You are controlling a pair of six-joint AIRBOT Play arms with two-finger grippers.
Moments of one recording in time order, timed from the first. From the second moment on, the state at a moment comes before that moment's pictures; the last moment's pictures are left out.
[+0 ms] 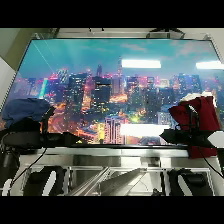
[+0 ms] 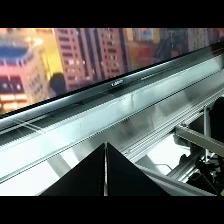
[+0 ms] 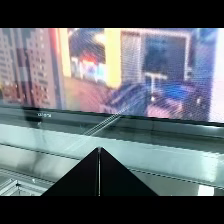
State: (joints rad) left arm 0.12 -0.54 0.45 -2.38 1.41 1.91; right arm -0.01 -0.58 0.55 -1.06 1.29 1.60
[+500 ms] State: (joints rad) left arm 0.14 -0.57 0.55 -2.31 1.41 1.89; right arm -0.01 -0.58 0.55 -1.06 1.29 1.60
